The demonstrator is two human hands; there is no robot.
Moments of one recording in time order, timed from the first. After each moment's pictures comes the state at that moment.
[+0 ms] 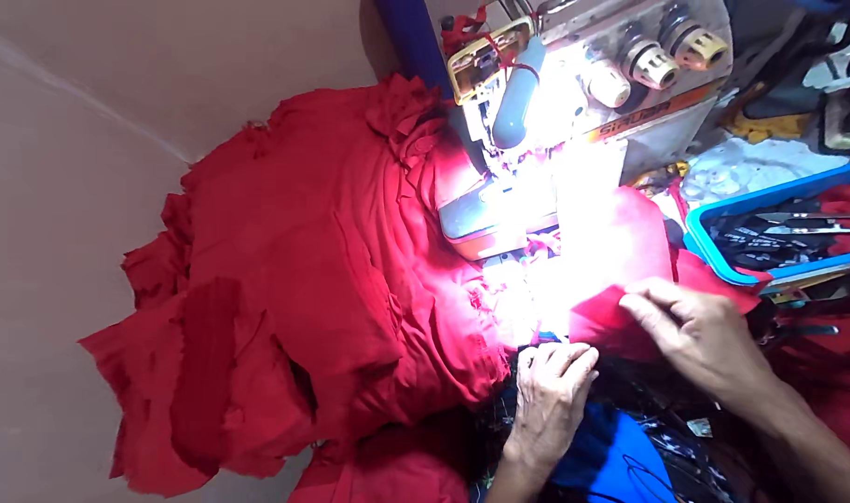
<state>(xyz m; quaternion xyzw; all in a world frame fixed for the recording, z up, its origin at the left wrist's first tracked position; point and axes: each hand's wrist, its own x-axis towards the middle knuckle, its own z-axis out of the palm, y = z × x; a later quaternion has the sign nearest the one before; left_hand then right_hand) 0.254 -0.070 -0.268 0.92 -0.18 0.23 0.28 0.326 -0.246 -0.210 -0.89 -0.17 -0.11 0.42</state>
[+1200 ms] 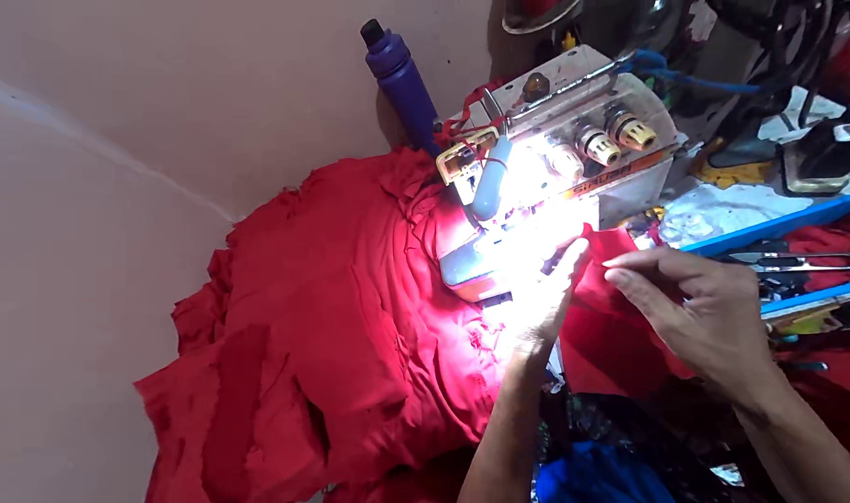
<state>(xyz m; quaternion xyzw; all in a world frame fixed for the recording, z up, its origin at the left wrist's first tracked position) 0.382 -0.091 -0.161 0.71 -0.02 0.10 0.70 0.366 -0.238 -0.160 -0.76 -0.22 -0.25 0.55</state>
